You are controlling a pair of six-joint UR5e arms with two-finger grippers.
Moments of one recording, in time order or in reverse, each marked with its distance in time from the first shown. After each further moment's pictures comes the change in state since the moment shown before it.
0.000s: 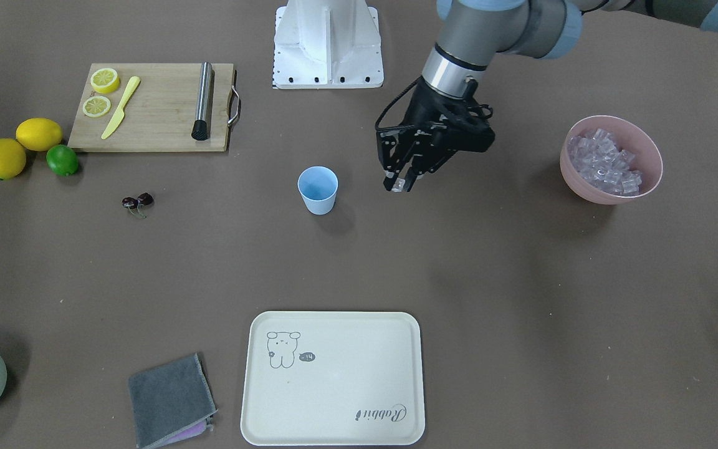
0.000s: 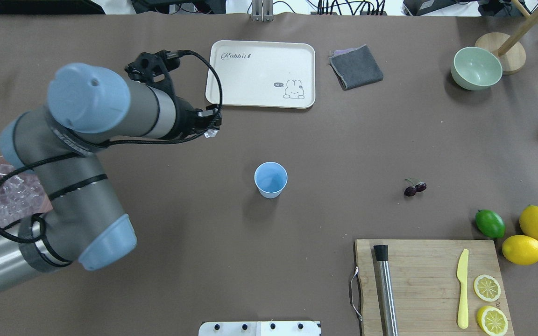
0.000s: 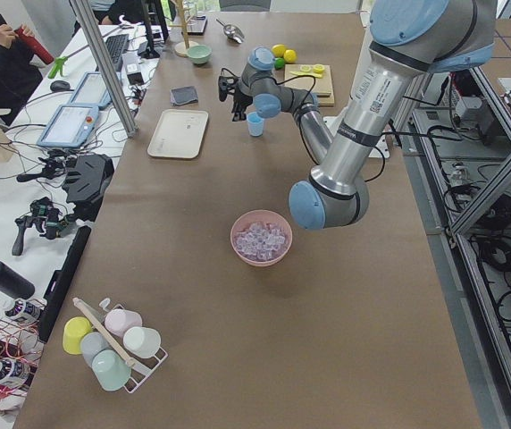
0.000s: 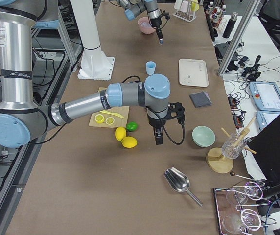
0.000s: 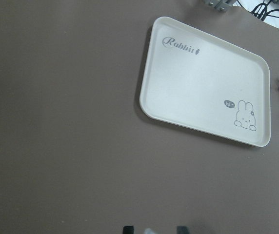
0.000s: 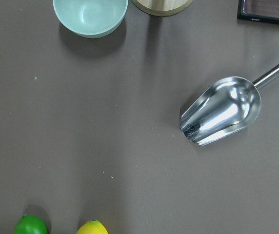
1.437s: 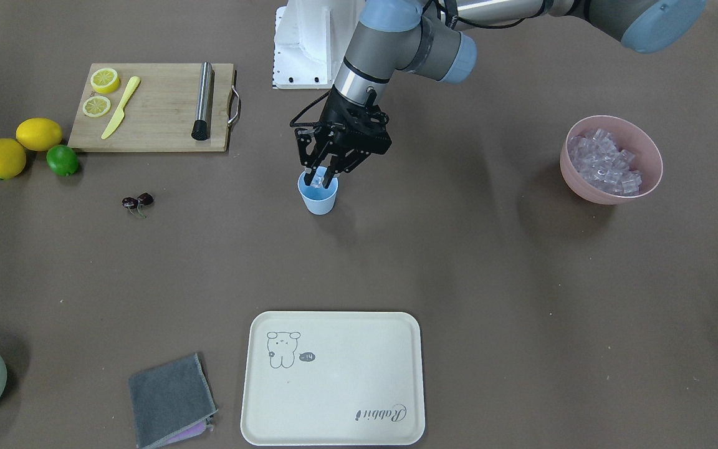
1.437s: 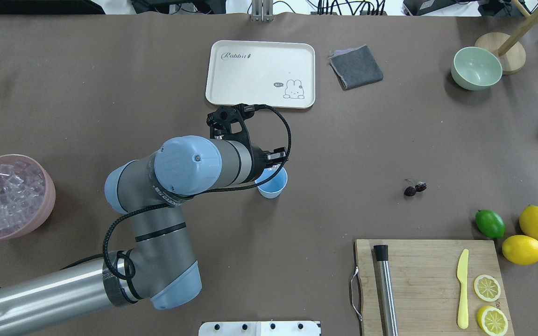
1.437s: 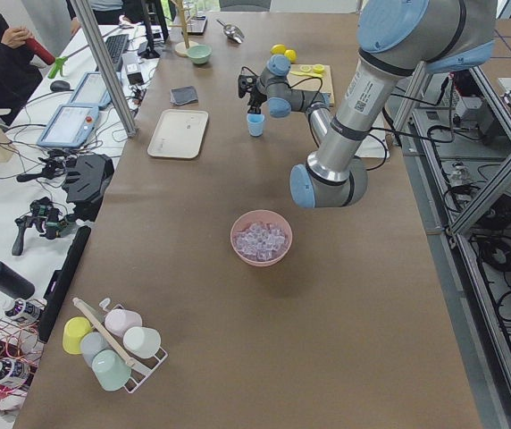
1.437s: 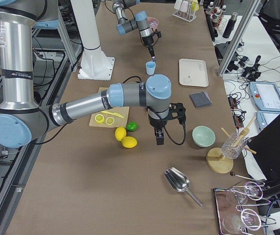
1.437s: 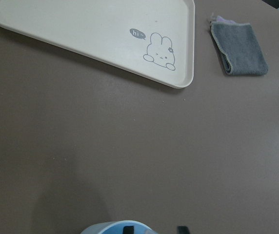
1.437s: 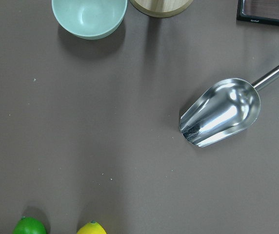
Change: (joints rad) left arm 0.154 -0.114 0.201 -0.189 0.127 -0.037; right arm 0.000 0.009 -0.011 0.000 -0.001 0.000
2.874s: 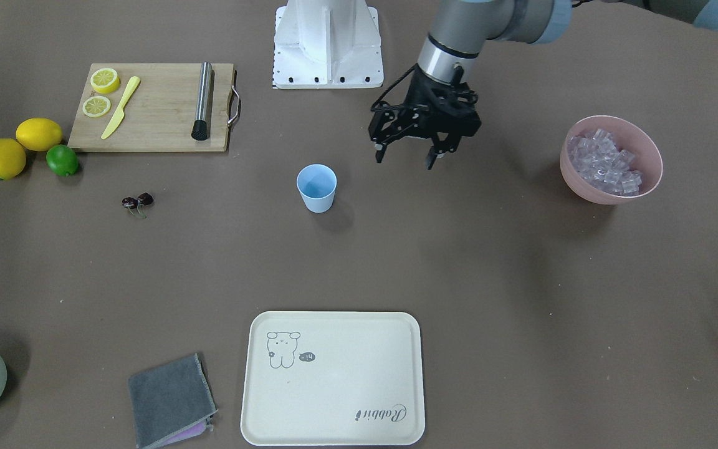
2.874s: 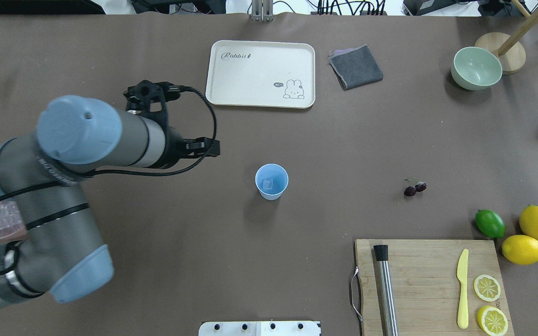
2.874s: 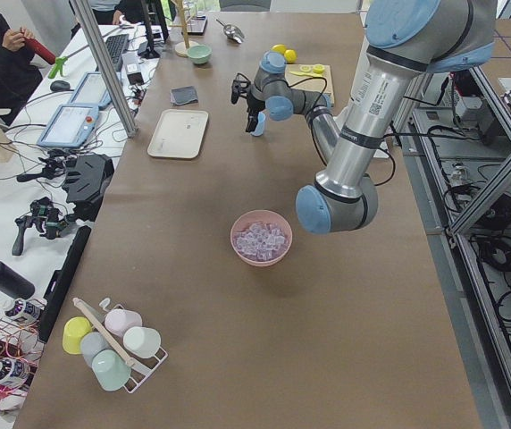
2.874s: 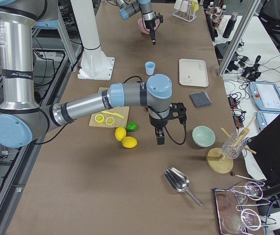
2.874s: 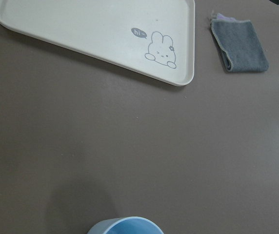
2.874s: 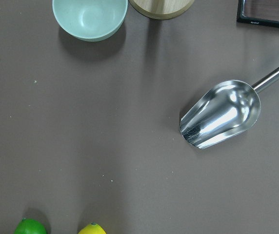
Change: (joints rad) left arm -0.156 0.296 -0.361 0.268 -0.167 0.247; right arm 0.000 0.006 -0.005 0.000 0.001 0.001
